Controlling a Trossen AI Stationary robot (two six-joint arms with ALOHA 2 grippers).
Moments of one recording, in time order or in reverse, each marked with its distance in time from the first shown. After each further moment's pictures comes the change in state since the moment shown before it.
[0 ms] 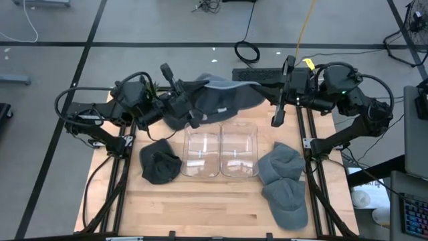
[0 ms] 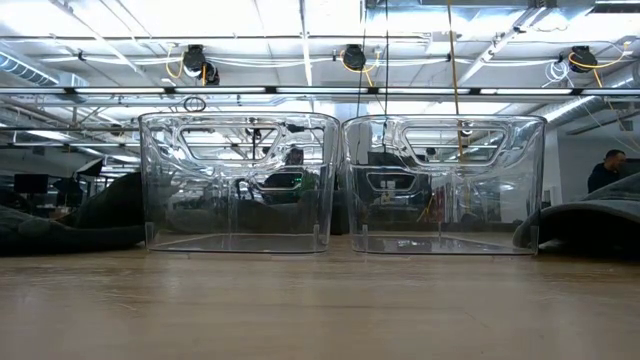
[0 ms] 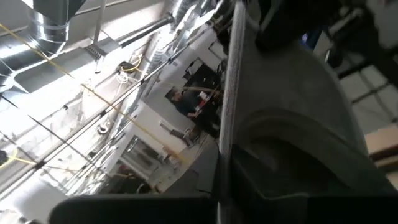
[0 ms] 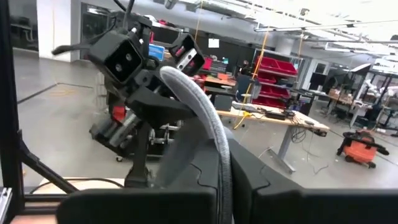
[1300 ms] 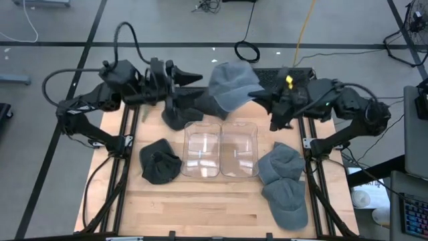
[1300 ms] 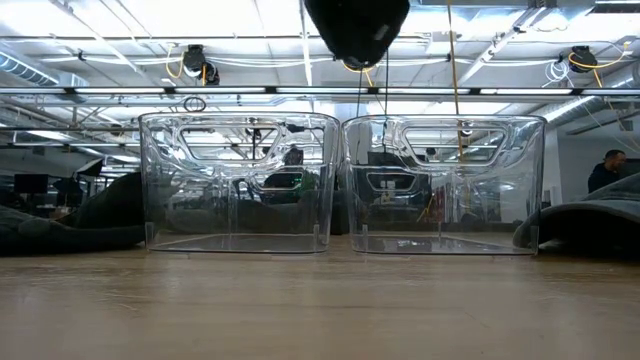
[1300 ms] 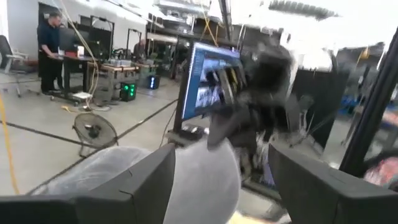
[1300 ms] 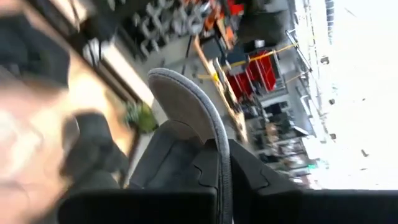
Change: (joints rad) left arm 0.188 -0.094 0.001 -0.189 0.523 -1.168; right arm 0.058 0.022 -0.001 -0.253 0.182 -0.842
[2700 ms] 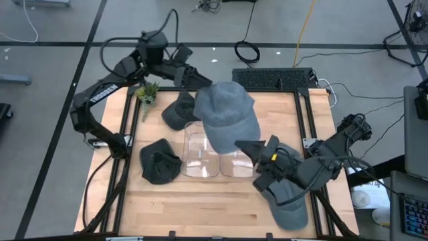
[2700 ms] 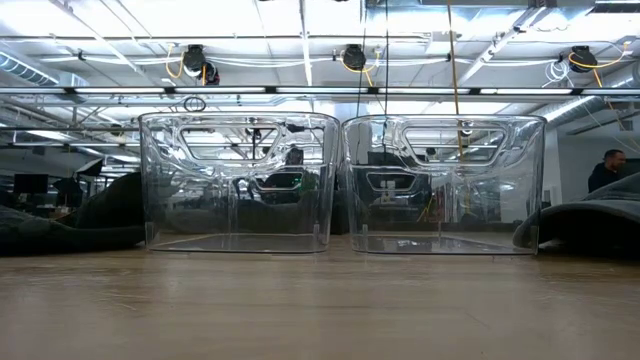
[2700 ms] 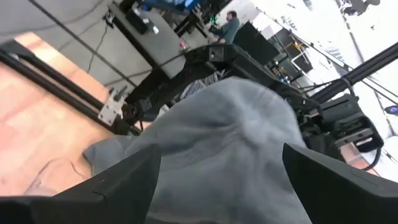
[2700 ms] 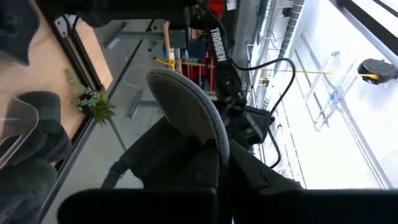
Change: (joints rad) left arm 0.461 0.144 0.000 -0.168 0.871 -0.508; right arm 0.491 0.255 0.000 0.358 0.636 -0.421
